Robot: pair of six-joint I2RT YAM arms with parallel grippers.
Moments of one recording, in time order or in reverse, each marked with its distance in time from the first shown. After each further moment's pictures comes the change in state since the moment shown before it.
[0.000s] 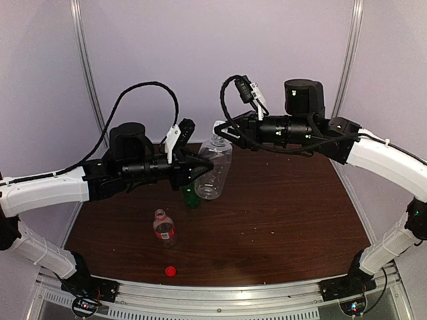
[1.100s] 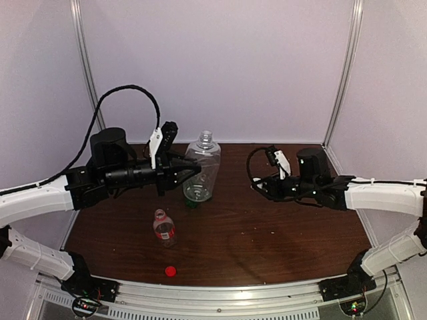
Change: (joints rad) left arm 0.001 -0.152 -0.098 0.002 0.017 0.040; right arm -0.211 -0.151 -0.695 0.302 0.021 0.056
